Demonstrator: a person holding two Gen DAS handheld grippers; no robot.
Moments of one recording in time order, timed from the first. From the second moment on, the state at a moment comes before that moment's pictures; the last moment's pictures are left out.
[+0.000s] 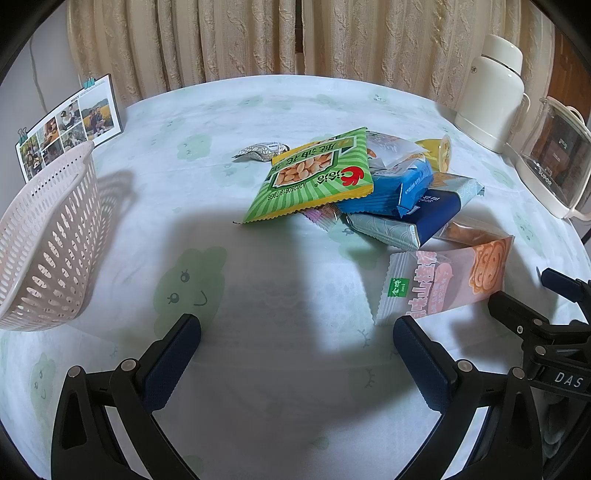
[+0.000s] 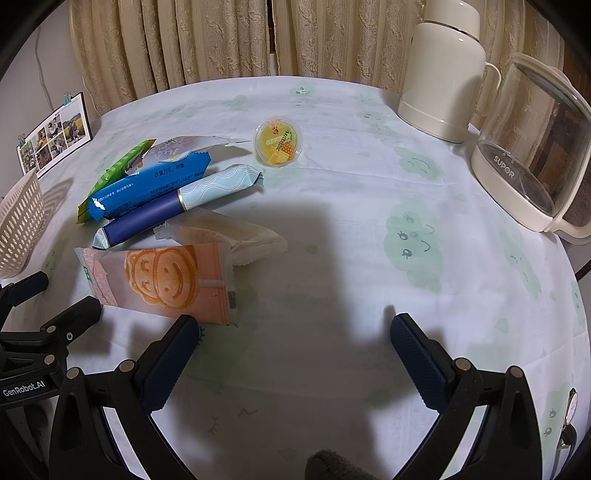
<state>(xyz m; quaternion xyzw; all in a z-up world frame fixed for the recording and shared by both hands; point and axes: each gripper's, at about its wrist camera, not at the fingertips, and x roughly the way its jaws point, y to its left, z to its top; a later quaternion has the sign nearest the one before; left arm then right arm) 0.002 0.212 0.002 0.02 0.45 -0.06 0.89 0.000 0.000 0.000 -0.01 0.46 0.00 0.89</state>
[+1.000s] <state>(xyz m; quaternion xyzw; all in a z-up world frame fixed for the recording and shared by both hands) -0.003 0.209 0.004 0.03 0.45 -0.07 0.89 0.000 0.000 0.000 0.00 0.46 0.00 0.89</state>
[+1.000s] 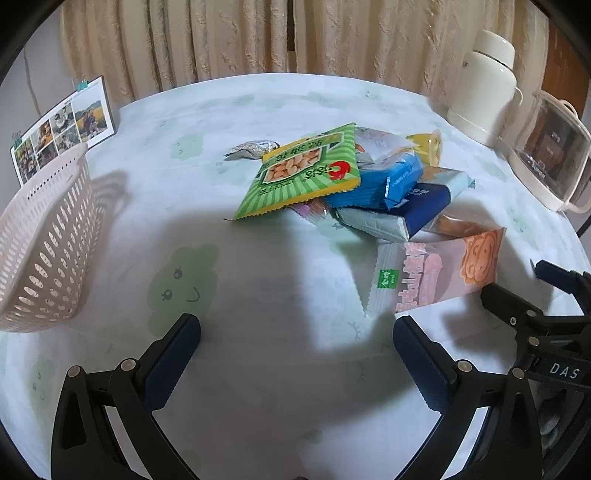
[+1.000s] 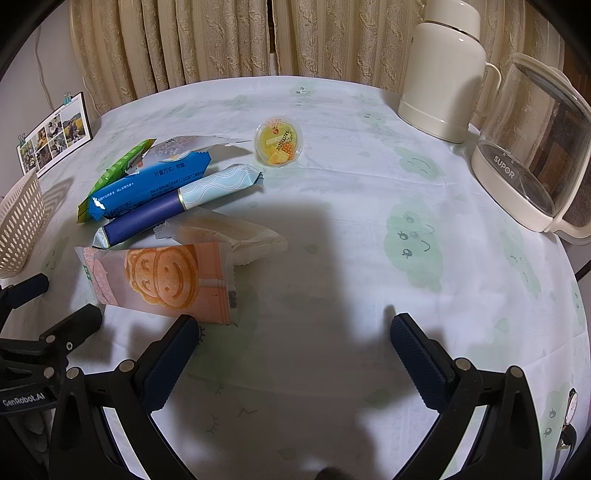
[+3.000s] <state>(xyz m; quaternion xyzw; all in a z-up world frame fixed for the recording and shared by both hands) 0.063 0.237 0.051 -0.06 0.39 -0.12 0.91 -0.016 0.011 0.019 0.08 0.40 0.14 0.90</state>
